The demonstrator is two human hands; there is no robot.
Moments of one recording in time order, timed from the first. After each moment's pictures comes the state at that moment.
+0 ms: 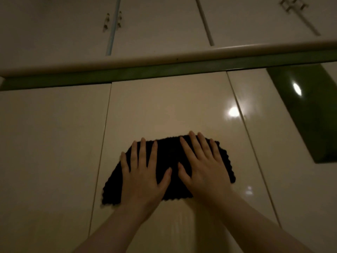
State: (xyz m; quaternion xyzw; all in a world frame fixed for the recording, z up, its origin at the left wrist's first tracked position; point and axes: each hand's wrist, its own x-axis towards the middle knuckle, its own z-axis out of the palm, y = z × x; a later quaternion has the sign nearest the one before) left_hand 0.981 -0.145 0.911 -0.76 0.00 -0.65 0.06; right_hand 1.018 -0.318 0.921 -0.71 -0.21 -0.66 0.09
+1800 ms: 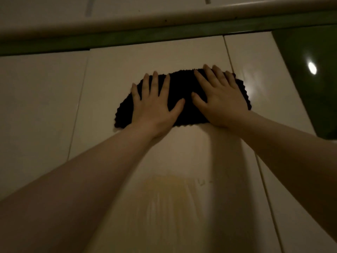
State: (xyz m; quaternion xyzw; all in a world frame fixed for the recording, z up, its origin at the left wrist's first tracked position) left_hand 1.000 -0.217 1.018 -0.74 0.03 -0.66 0.09; right_hand 1.042 -0.404 1.029 -0.70 -0.20 -0.68 0.05
